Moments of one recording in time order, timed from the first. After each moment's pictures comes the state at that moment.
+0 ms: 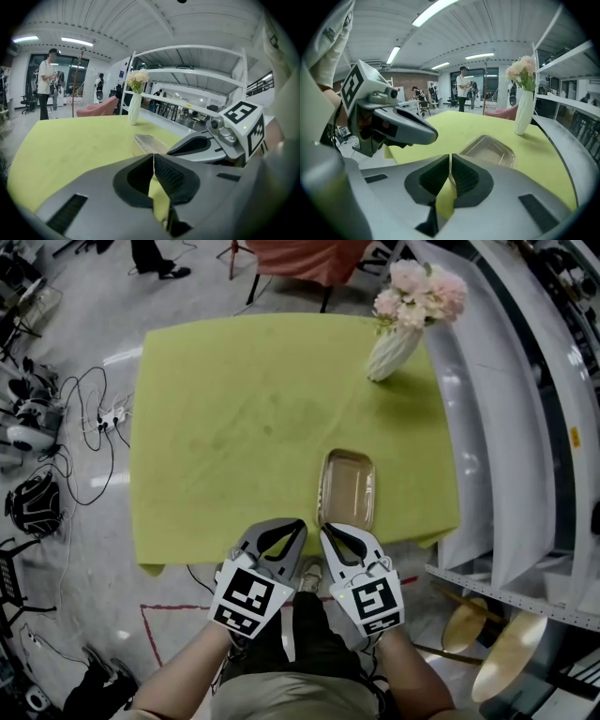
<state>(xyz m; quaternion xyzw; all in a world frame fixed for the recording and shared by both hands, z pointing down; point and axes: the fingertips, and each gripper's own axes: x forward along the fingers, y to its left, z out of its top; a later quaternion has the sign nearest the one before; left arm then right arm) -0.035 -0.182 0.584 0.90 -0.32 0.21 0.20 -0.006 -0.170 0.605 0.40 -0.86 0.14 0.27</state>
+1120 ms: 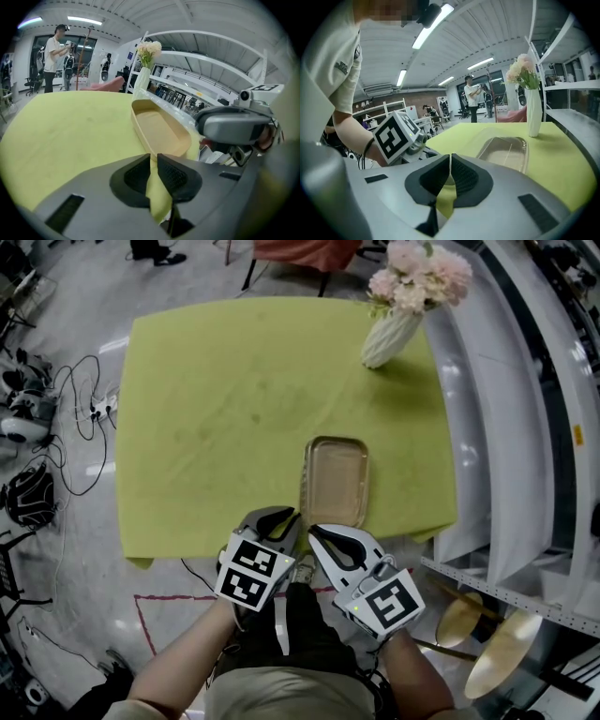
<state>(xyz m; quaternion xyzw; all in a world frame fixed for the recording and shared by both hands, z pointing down) -0.019 -0.187 0.654 0.86 -0.33 0.27 0.29 -0.014 -0.162 0.570 0.32 -0.92 0.17 0.17</state>
